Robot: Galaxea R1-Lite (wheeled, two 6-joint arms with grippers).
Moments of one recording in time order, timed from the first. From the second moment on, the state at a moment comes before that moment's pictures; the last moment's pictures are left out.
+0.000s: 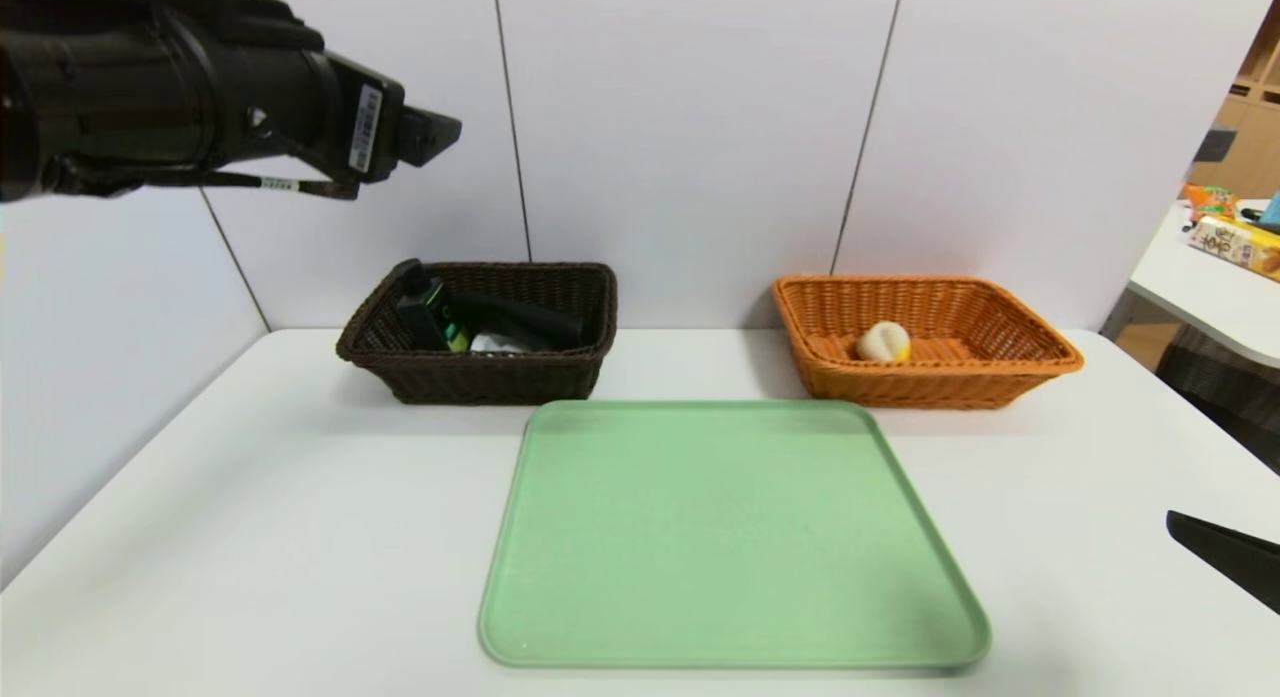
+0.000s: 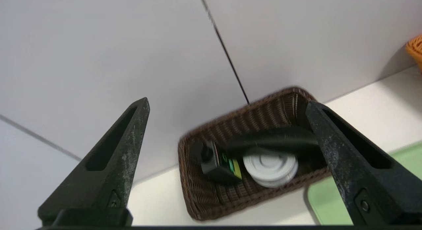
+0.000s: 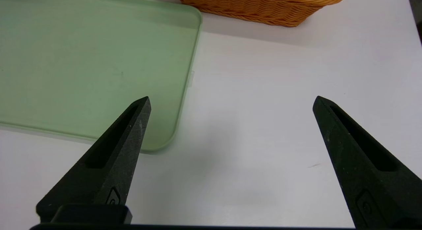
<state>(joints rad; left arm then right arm) -0.50 1.50 -1.46 0.01 0.35 0.33 0.37 0.84 -0.65 0.23 -0.24 0.03</state>
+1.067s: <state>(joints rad) -0.20 0.85 -0.66 0.00 0.40 0.06 0.08 0.78 -0.64 0.18 -0.29 0.02</state>
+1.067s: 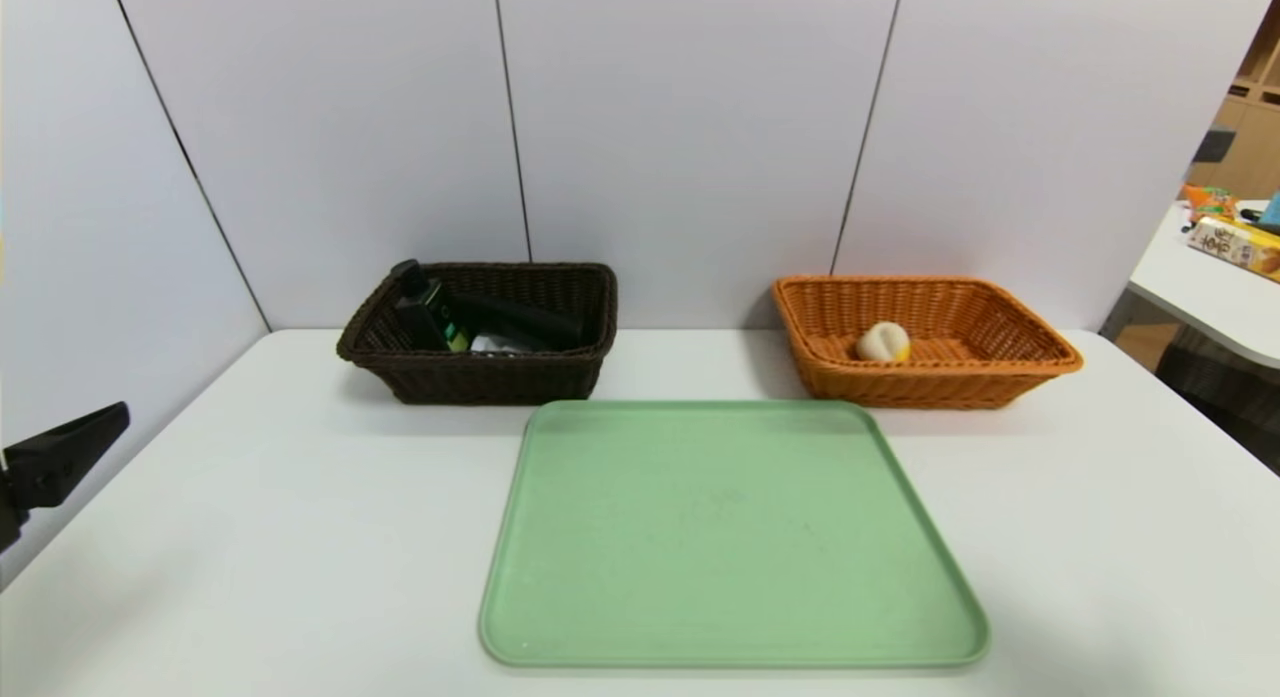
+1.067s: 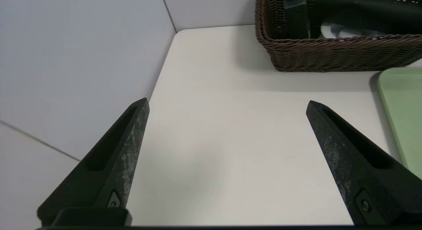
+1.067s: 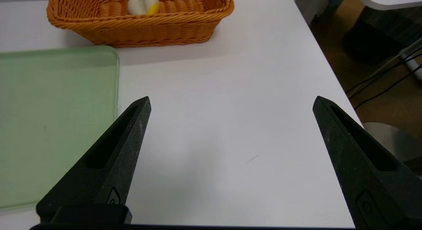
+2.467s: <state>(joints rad) 0.01 0.31 -0.23 0.00 0.21 0.03 -0.02 0.40 -0.44 0.18 -0.12 0.01</state>
